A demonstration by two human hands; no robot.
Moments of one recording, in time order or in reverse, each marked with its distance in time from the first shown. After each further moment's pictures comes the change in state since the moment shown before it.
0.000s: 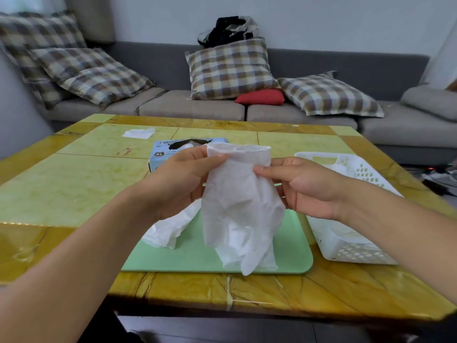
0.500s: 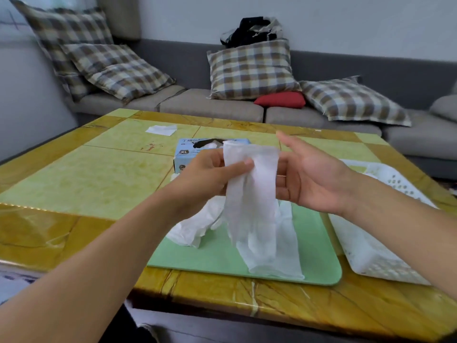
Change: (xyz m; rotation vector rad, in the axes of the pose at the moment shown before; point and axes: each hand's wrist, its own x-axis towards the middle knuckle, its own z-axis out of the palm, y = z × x) left_hand -0.005 -0.011 -0.029 0.159 0.025 0.114; right_hand 0.034 -0.017 0.031 0.164 -0.074 0.060
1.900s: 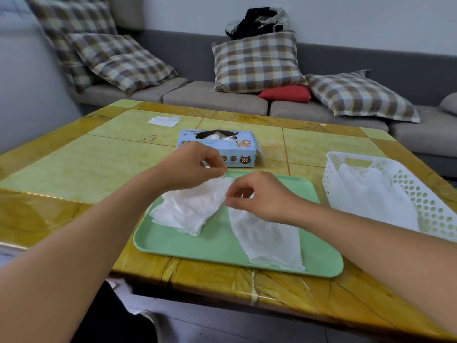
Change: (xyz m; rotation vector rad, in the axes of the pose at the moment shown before) left_hand 0.024 -0.026 -0.050 0.856 0.063 0.091; right_hand 0.052 0.072 0.005 -1.135 0.027 -0.426
